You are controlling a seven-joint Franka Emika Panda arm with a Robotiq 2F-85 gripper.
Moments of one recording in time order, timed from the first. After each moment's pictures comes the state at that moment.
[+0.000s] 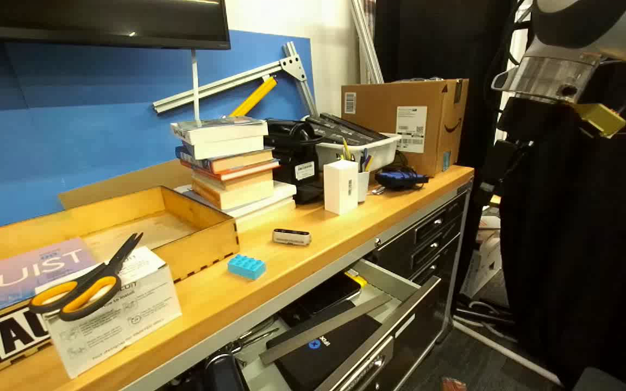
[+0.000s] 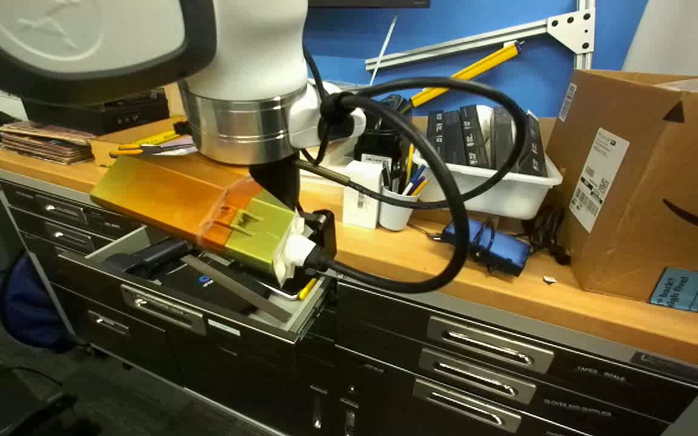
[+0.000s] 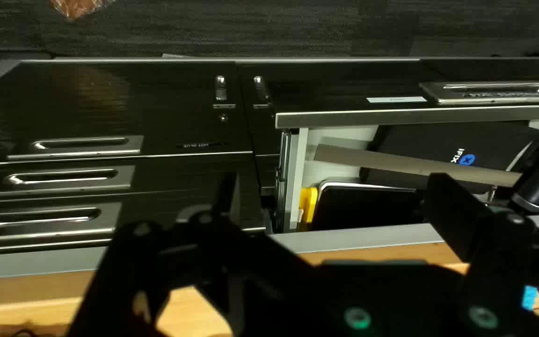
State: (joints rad) arm -0.02 -0.52 -0.45 -2.59 -0.02 2.24 -0.62
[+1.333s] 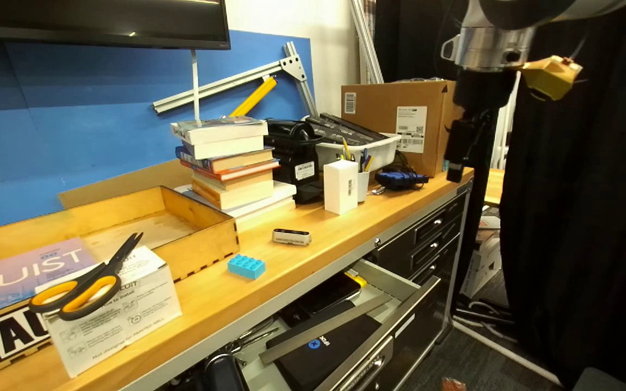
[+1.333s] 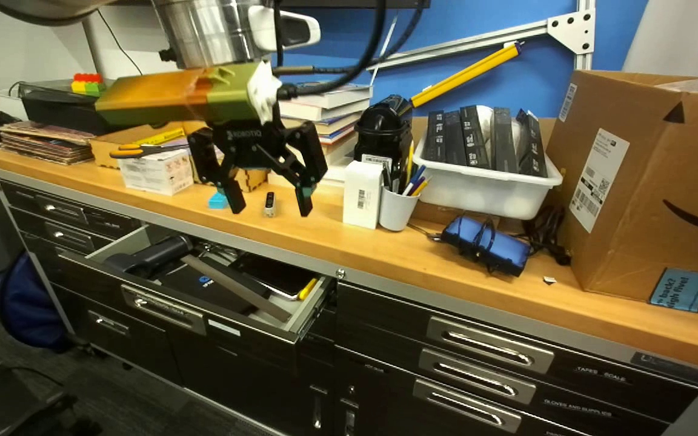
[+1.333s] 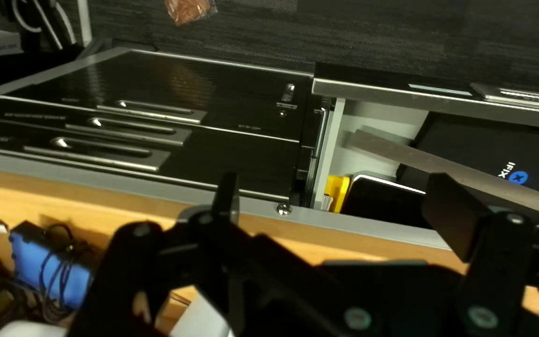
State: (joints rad) arm -0.08 -0.48 -0.14 -2.48 -0.22 2.18 -0.40
